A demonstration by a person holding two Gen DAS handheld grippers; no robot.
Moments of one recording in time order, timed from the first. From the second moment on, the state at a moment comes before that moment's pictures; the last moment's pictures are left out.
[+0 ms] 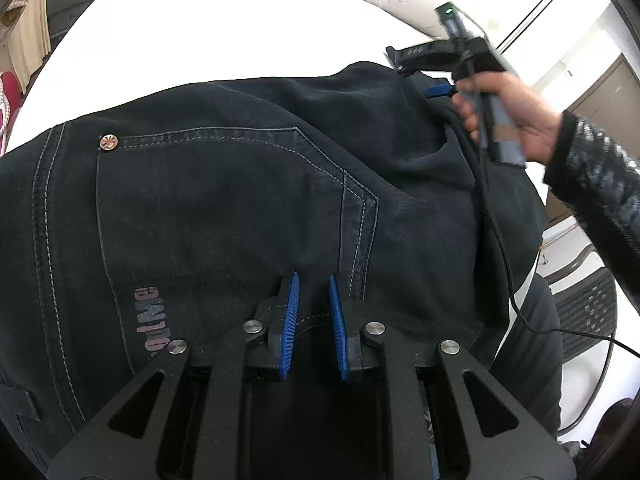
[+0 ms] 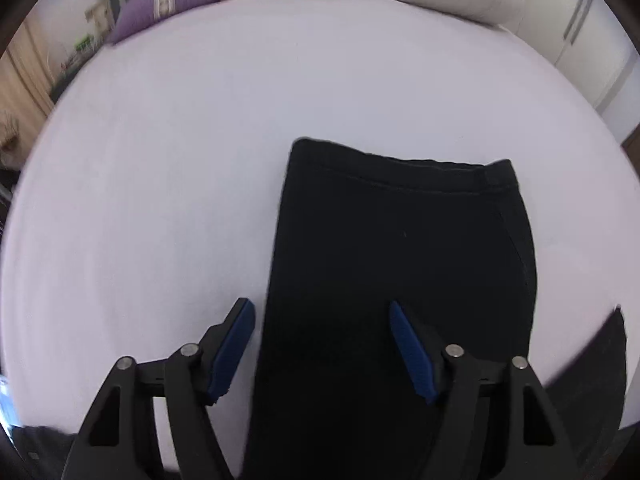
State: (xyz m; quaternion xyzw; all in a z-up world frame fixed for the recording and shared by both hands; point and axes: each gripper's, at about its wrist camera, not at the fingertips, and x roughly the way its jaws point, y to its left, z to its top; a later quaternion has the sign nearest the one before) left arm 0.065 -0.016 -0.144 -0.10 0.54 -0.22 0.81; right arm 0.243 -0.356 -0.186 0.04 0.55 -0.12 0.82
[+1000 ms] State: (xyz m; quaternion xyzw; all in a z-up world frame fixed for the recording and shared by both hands) left arm 0.059 -0.008 -0.148 -0.14 0.56 -0.18 0.80; right arm -0.114 -0.631 -0.165 0.57 0.22 -0.17 0.77
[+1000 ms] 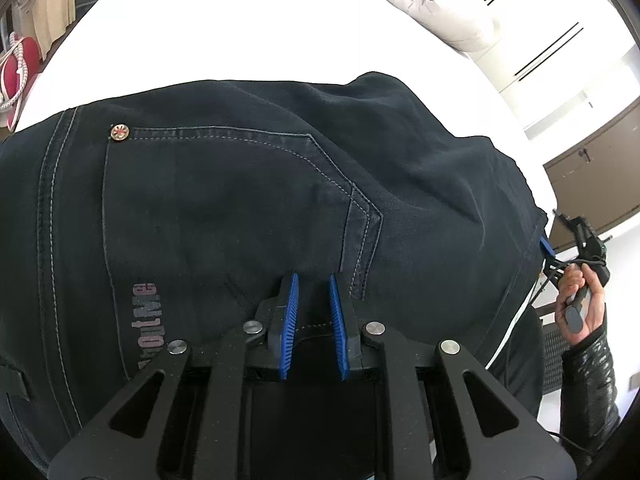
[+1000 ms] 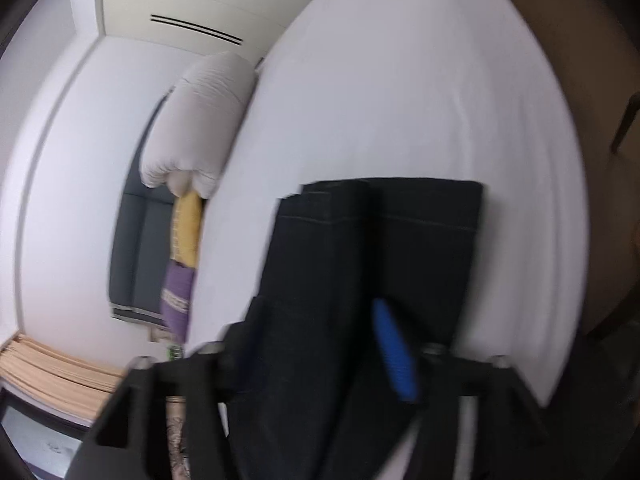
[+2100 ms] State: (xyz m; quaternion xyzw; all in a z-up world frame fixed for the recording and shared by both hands) left arm 0.062 -0.018 -0.146 -0.12 0.57 -0.18 0.80; right arm -0.103 -0.654 -0.180 0.61 0.22 -0.17 0.74
